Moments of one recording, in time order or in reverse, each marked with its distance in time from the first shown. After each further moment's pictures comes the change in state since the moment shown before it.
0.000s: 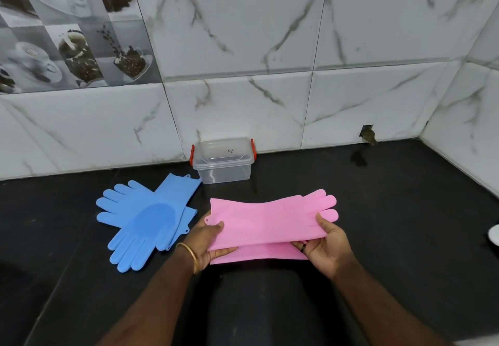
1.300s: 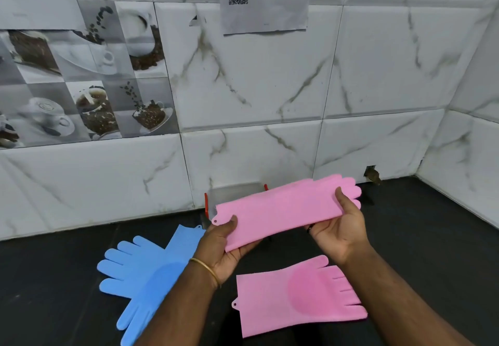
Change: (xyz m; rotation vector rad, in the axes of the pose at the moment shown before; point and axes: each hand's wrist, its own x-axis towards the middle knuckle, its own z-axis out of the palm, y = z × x) left_hand -0.020 0.119 0.019 -0.421 -0.287 0.144; right_hand 0.004 -0.024 0.163 0.117 -0.208 -0.318
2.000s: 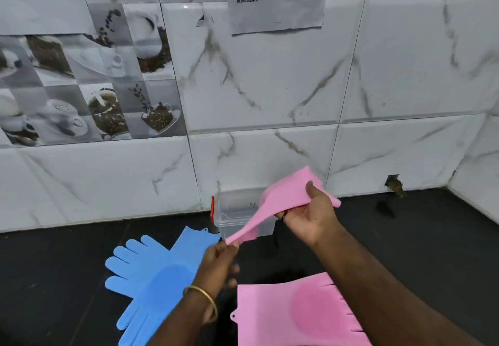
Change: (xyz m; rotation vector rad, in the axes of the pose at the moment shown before) left_hand 0.009 -0.023 -0.029 0.713 0.285 0.097; right_hand 0.053 0.019 0.054 0.043 0.096 0.252
